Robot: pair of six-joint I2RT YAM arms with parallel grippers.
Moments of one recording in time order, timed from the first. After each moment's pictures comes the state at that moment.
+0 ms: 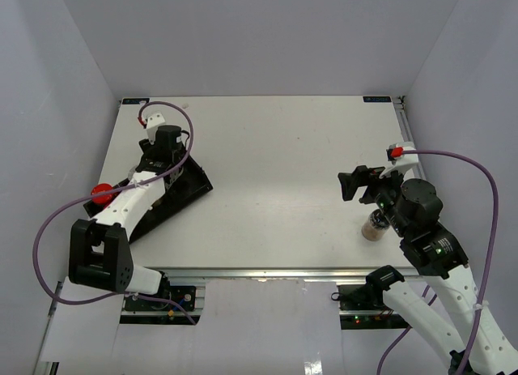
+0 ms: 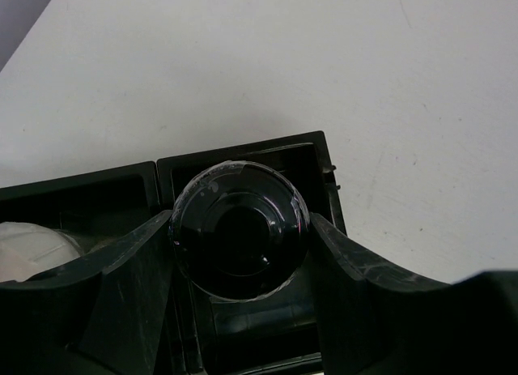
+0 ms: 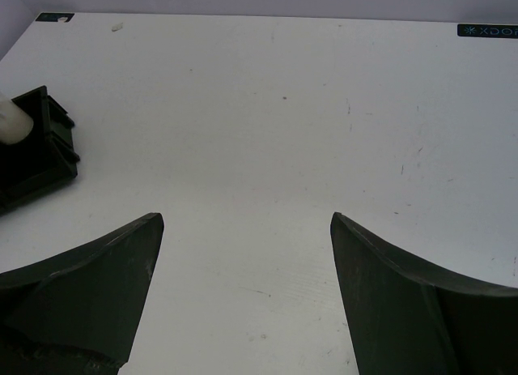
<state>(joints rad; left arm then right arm) -0.21 1.39 0.98 -0.18 -0.57 -0.40 0.48 0.55 0.85 -0.47 0.14 0.19</state>
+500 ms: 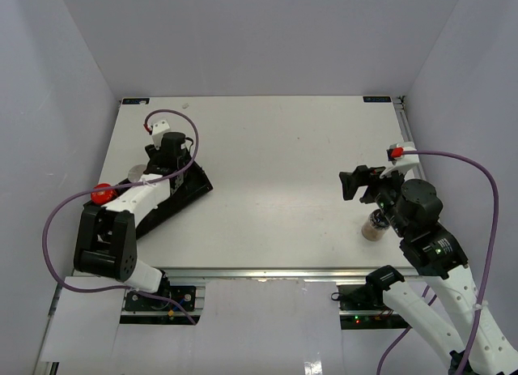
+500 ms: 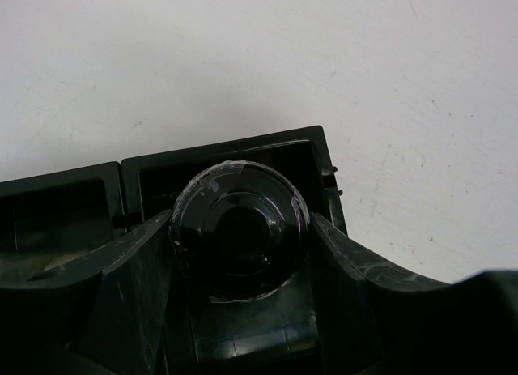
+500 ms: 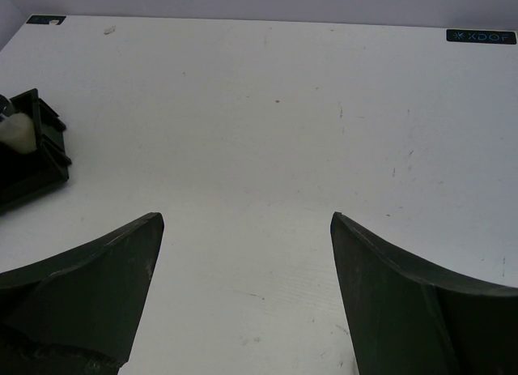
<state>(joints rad) -0.21 1.46 0.88 0.02 -0.56 -0.40 0.48 0.55 0.85 -0.46 0.16 0.17</state>
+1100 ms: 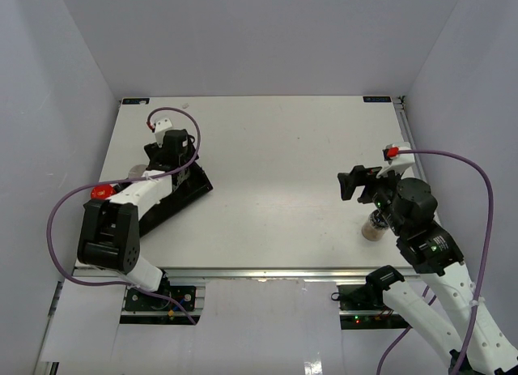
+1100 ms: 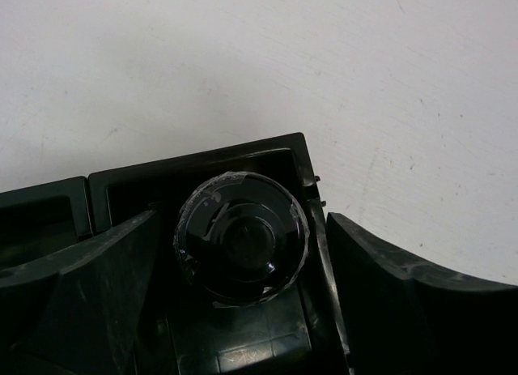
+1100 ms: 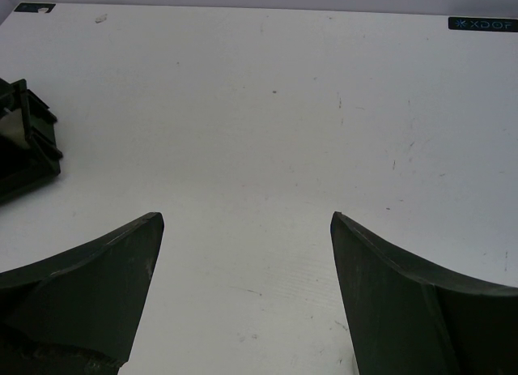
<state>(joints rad) -0.21 1.53 0.90 0.06 -0.53 -0.40 0.48 0.56 0.82 -0.45 0.17 0.18</state>
